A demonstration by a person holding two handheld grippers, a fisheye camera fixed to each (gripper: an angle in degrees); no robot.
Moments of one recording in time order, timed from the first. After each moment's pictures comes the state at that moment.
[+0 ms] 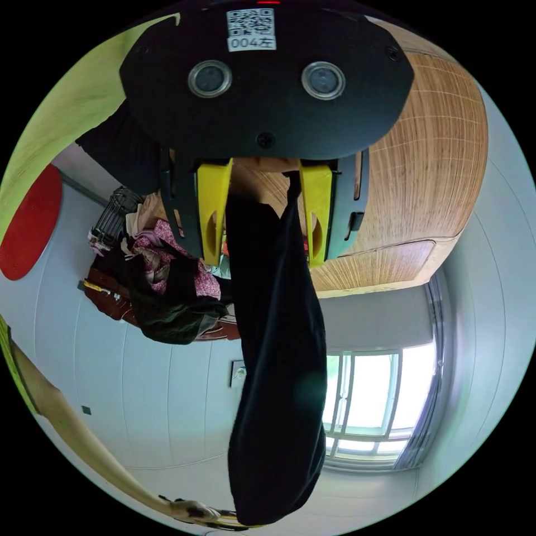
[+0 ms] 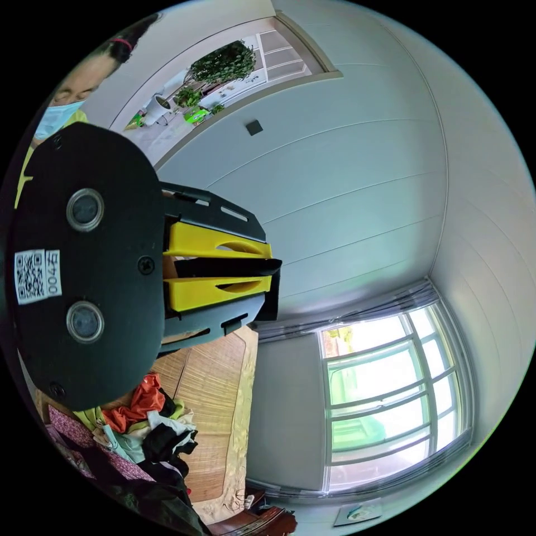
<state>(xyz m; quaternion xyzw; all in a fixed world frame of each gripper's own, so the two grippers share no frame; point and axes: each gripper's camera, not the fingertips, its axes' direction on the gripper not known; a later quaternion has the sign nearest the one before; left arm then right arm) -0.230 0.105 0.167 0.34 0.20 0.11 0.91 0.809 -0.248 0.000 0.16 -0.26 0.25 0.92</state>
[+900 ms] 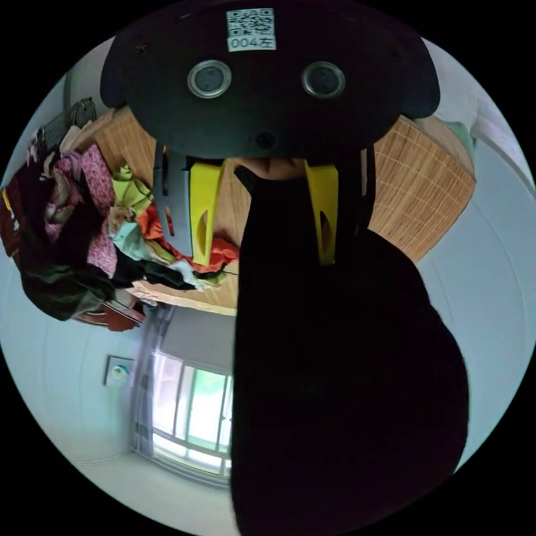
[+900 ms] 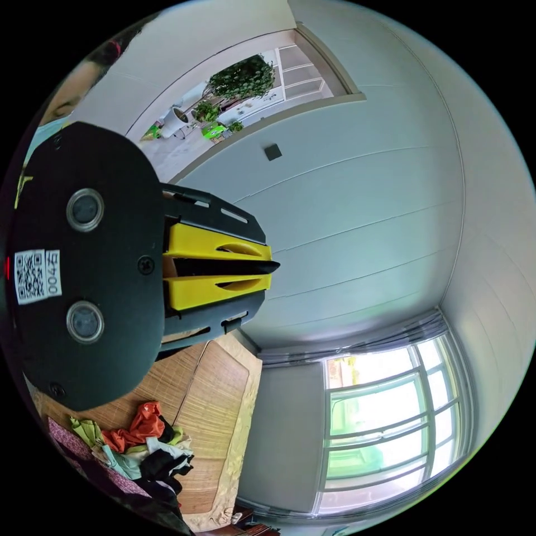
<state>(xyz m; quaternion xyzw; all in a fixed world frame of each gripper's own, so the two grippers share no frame) -0.151 0.115 0.202 0.27 -0.03 -0.18 0.95 0.650 -0.306 -0.096 0.17 -0.32 0.20 0.91</state>
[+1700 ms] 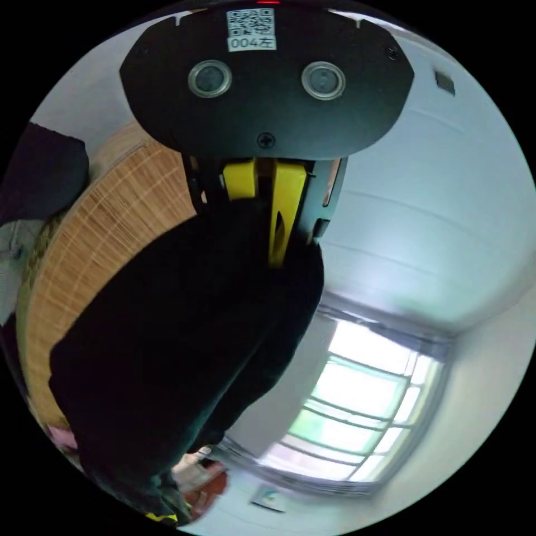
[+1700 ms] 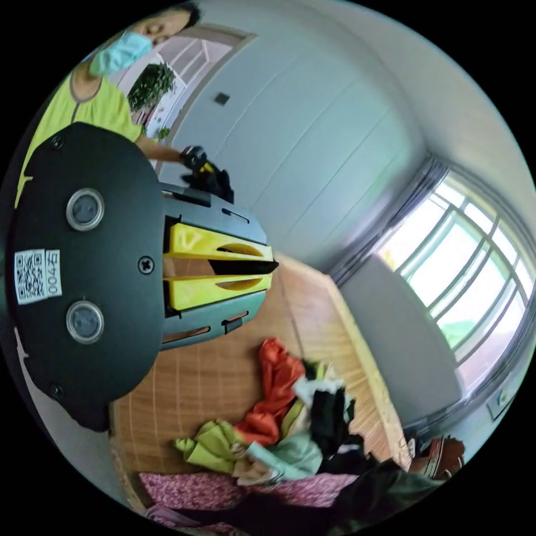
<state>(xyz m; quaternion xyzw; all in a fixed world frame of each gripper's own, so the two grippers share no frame) -0.110 0.004 0.234 0.08 -0.30 0.37 0.88 0.552 0.320 0.355 -0.06 -0.25 0.47 0.84</state>
